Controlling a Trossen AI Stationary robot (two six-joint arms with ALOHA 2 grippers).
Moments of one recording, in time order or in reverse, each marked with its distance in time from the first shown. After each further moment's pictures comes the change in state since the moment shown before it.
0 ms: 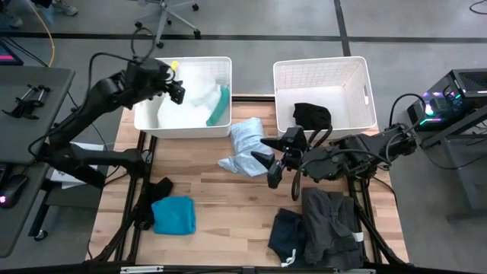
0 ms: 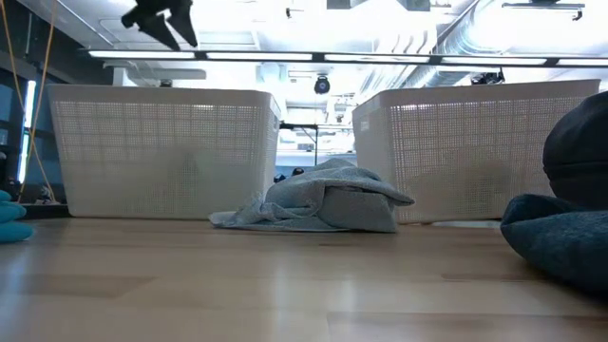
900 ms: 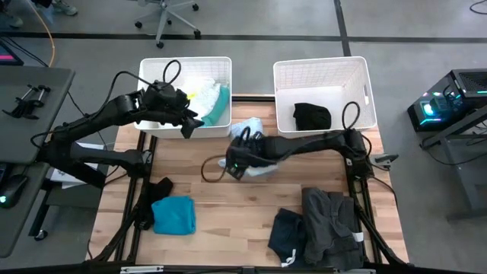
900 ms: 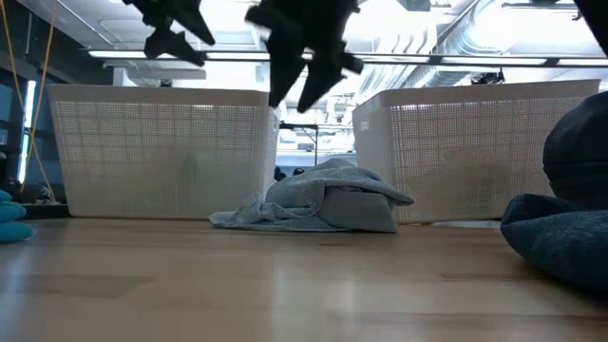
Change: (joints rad) left arm -0.222 -0.048 -0.238 0.108 0.428 -0.159; right arm -0.320 0.463 -0.002 -0.278 -0.350 -0.009
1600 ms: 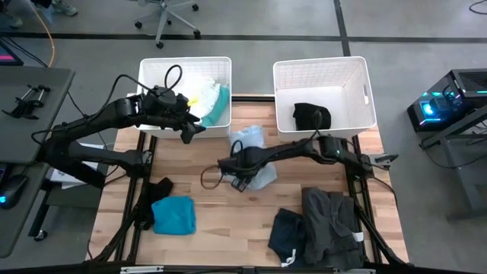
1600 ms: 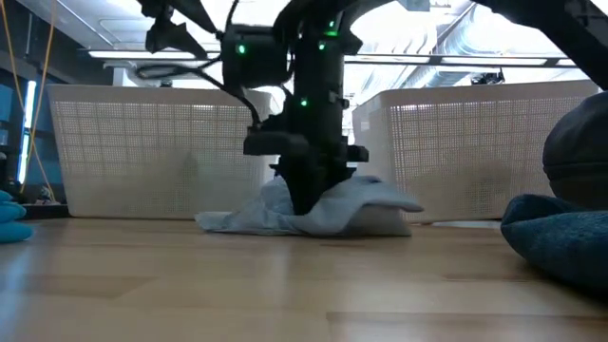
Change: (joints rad) left arm -0.091 -0.008 0.000 0.017 -0.012 -0.044; right arm -0.031 0.318 0.009 -0.108 -0.361 0.047
